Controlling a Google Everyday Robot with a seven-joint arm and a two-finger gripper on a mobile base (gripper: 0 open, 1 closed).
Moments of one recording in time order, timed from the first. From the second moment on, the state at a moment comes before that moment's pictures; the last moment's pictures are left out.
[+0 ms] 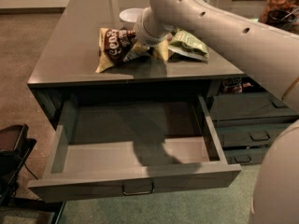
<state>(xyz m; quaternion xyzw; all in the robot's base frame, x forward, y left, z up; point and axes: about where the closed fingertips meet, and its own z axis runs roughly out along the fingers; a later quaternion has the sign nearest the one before) 0.740 0.028 0.889 -0.68 0.62 -0.08 0.39</state>
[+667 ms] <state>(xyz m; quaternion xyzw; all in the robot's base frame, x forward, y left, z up) 0.740 0.028 0.889 -0.68 0.62 -0.08 0.39</state>
